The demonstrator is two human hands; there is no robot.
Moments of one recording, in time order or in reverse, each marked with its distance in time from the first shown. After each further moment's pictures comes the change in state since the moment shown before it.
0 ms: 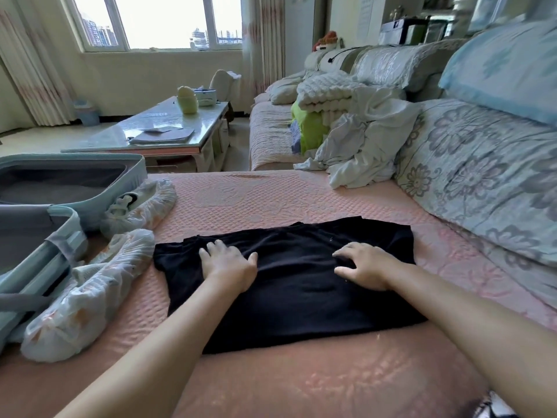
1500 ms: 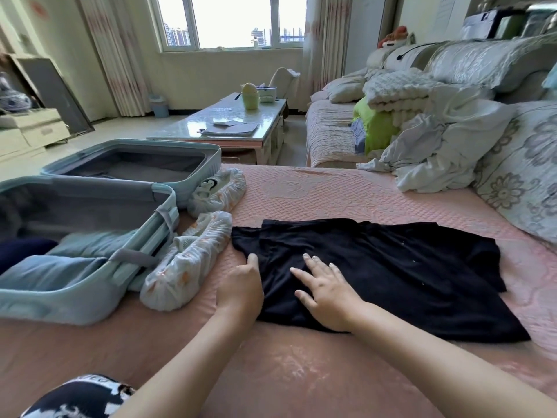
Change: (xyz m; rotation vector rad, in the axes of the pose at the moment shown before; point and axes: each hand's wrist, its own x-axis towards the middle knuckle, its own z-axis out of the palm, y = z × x) left_hand -0.070 -0.117 0.036 -0.149 0.304 -0.012; right_hand 0.000 -0.212 0.062 0.094 0.040 -0.324
